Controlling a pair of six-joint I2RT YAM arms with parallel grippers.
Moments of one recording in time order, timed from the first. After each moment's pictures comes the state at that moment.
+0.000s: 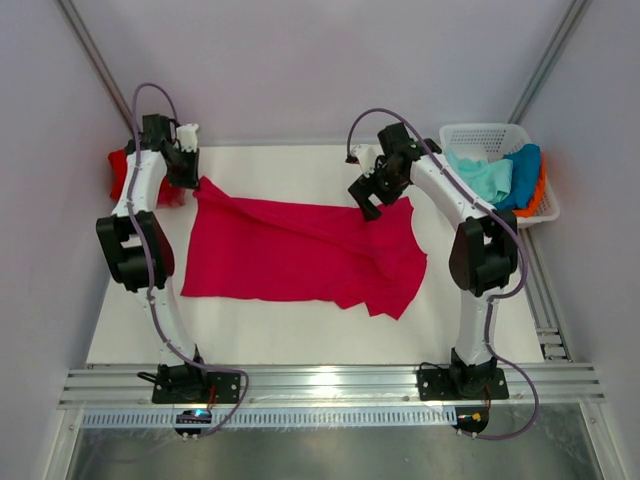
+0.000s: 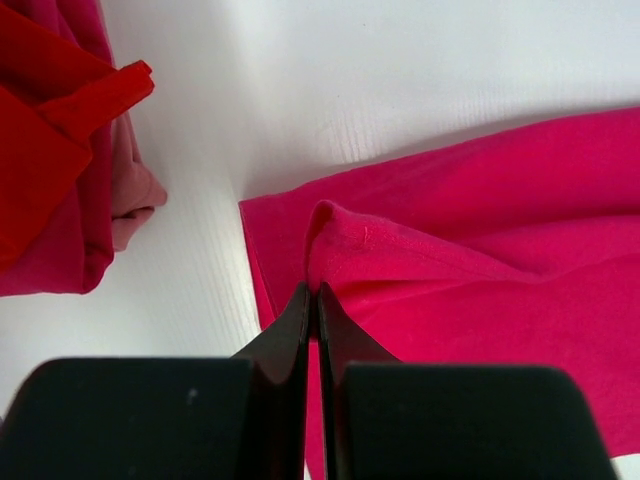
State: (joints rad) left arm 0.15 2.08 1.93 -0.87 0.26 0.24; right arm 0.33 2.01 1.82 -0.98 -0.27 -0.50
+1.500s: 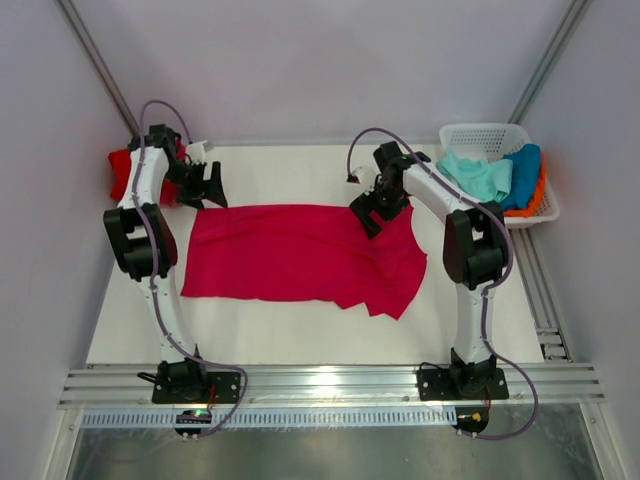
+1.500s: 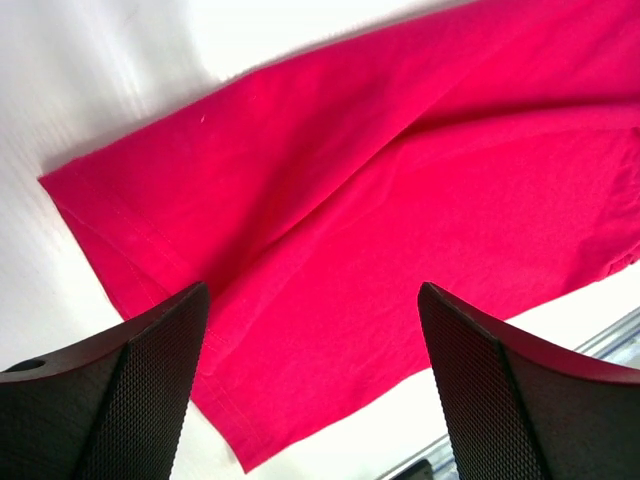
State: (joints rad) left arm 0.15 2.22 2.07 -1.20 0.53 0.28; right arm 0.33 2.10 1.75 -0.95 -0.22 -0.46
